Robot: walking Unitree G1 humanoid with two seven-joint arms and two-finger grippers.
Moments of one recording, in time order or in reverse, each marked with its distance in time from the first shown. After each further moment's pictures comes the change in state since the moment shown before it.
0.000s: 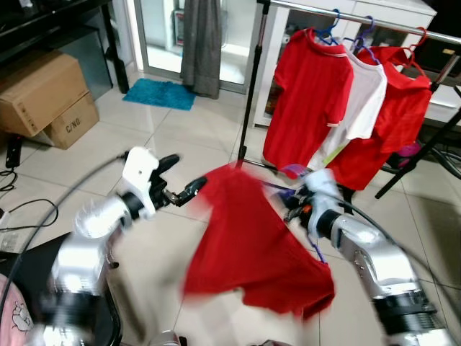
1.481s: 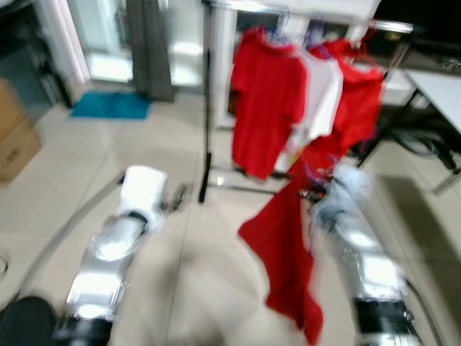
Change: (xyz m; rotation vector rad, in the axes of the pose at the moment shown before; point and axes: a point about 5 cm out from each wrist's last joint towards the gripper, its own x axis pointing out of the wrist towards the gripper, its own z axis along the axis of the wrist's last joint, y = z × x) left arm -0.004 -0.010 -0.020 0.028 0.116 0.322; right arm 0.003 0.004 0.012 0.221 -0.149 -0.304
